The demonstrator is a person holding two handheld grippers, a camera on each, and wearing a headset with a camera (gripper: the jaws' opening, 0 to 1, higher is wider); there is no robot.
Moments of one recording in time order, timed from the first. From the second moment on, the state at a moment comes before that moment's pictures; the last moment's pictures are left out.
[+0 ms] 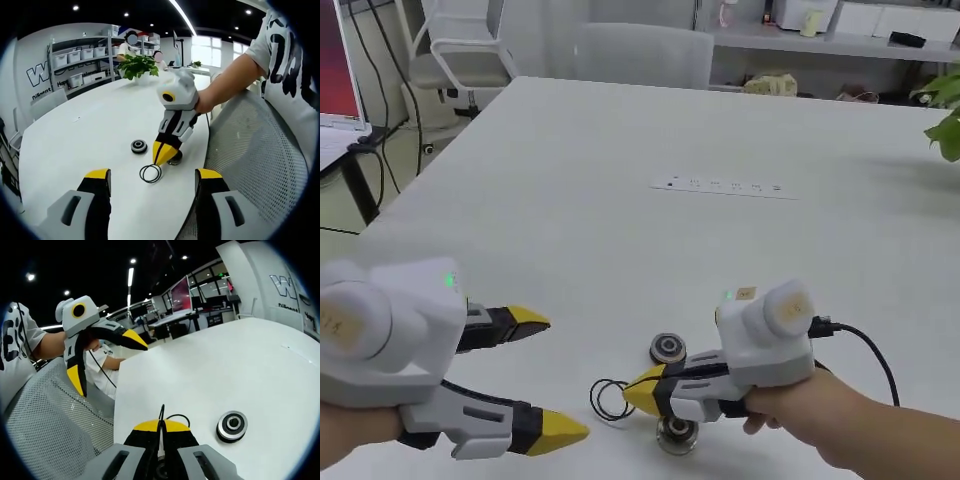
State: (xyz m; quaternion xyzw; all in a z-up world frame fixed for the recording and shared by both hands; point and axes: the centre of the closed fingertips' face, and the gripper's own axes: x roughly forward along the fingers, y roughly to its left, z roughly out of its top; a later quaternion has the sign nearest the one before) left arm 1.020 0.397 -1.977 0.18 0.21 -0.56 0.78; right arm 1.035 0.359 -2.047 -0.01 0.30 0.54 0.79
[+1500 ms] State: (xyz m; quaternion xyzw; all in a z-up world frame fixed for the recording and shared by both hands) left arm 1.022 0.398 -1.979 0.19 0.22 -0.56 0.78; right arm 1.057 0.332 -2.047 -0.02 0.29 0.49 0.82
